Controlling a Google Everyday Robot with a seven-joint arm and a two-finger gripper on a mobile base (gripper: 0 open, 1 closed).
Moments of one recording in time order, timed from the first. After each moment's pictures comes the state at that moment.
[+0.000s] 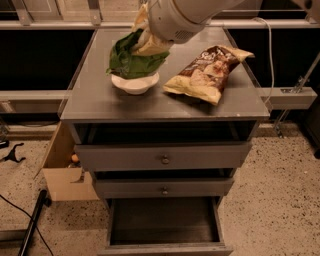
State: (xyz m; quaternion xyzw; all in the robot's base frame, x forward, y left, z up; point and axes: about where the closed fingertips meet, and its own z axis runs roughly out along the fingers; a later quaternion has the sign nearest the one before) arm 0.558 0.042 1.032 -0.76 0.50 -0.04 0.42
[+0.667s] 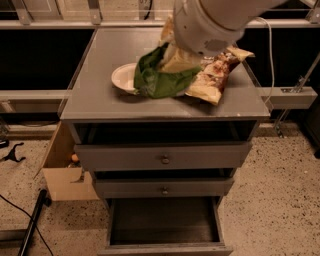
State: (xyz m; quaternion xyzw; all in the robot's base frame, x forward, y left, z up) arm 0.494 -0.011 1.032 -0.74 0.57 -0.07 0.35
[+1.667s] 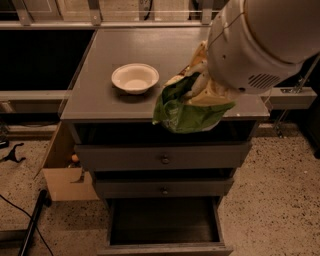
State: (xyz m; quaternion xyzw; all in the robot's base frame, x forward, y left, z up) arm 0.409 -0.051 1.025 -0.71 0.63 -0.06 0.31
